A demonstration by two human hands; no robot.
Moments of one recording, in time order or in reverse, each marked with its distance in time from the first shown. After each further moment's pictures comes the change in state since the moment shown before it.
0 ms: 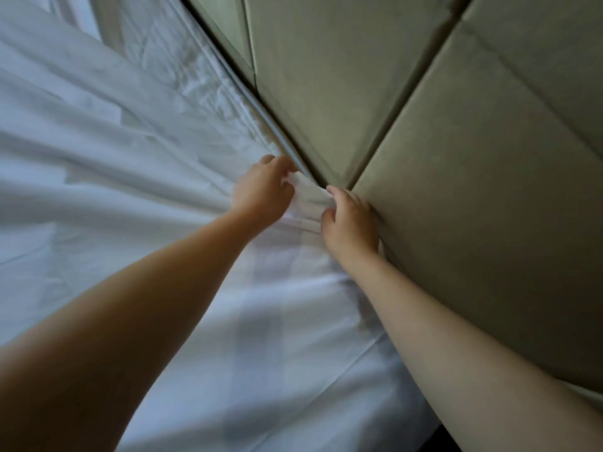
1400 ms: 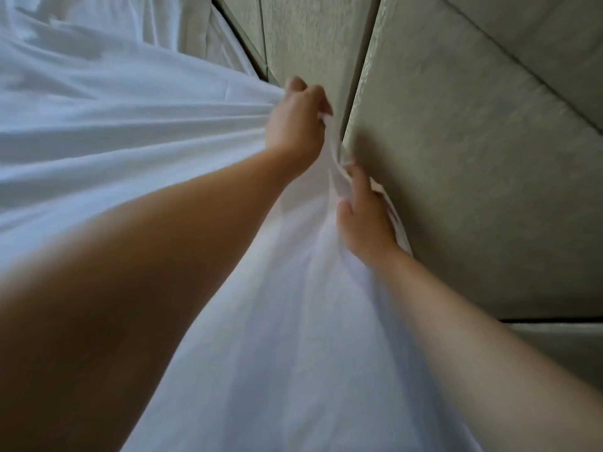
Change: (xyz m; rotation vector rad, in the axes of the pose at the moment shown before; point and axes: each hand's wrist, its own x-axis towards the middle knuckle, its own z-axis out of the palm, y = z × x) left_hand 0.195 -0.042 -0.143 -0.064 0.401 0.097; right_hand 0.160 -0.142 0.018 0.127 0.028 -0.193
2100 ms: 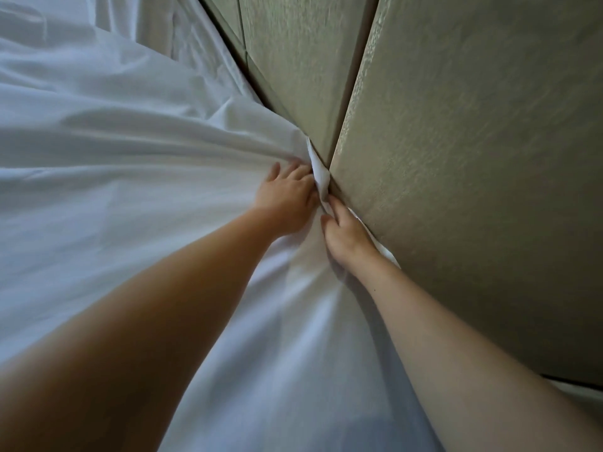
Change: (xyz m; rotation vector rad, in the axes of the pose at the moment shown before) left_hand -0.027 -0.086 0.112 0.366 -0.400 0.250; right_hand 0.045 0.054 0.062 0.263 -0.217 0.222
